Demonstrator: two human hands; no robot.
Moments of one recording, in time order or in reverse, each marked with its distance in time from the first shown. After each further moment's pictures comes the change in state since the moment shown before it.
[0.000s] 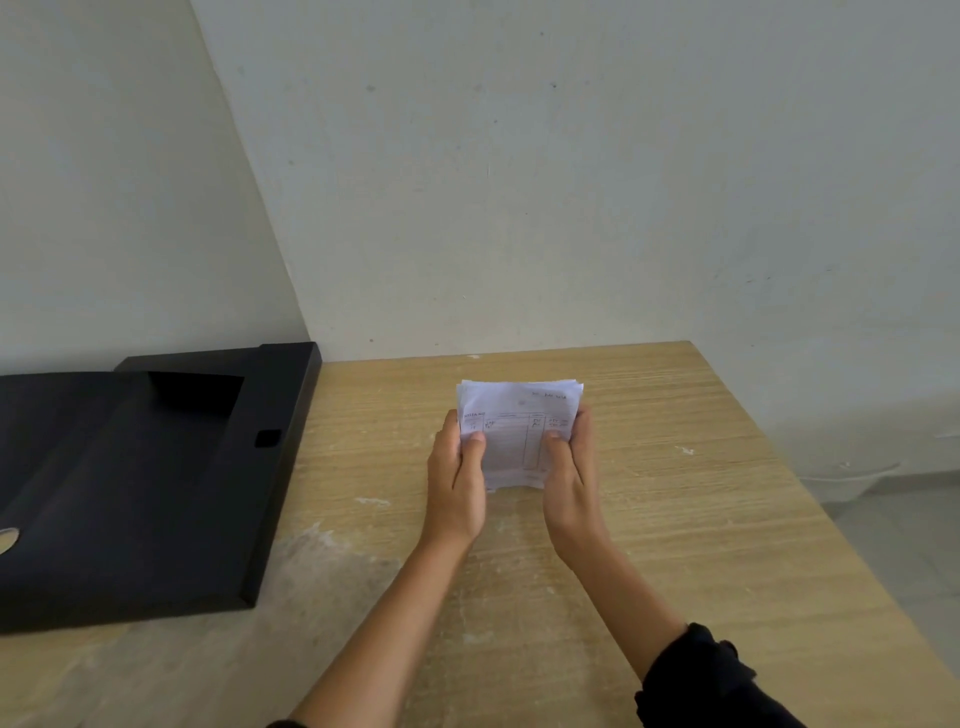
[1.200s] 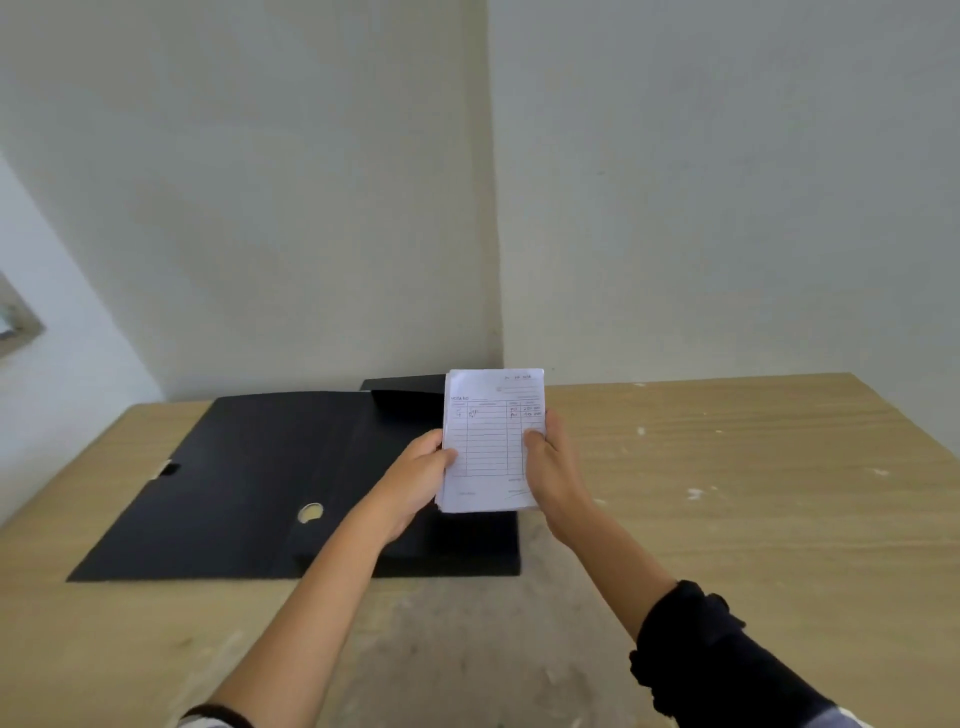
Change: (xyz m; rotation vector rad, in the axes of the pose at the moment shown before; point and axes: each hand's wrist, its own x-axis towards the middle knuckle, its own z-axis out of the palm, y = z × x) left_hand 0.000 0.092 -0.273 0.249 -0.215 -0.454; right_hand -0.060 -0.061 0.224 -0.047 -0.155 0.308
